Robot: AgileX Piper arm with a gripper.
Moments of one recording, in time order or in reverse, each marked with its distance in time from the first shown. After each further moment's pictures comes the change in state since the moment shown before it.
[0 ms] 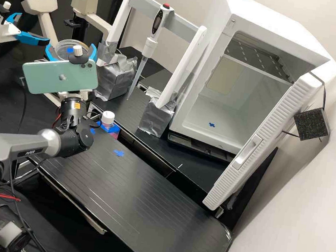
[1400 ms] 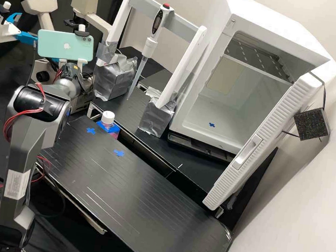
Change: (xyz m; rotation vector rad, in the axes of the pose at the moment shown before) arm 0.191 -0.081 0.047 0.198 -0.282 -0.302
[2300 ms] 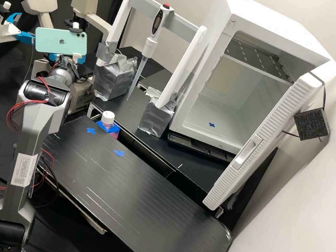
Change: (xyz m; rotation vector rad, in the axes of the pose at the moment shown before) arm 0.073 -0.017 0.000 -0.032 -0.097 -0.051
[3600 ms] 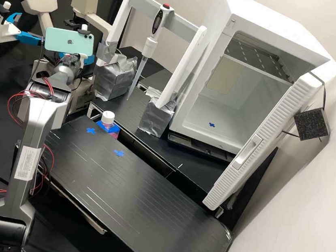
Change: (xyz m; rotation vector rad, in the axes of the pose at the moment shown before) arm 0.042 0.006 0.014 0.056 -0.144 -0.004
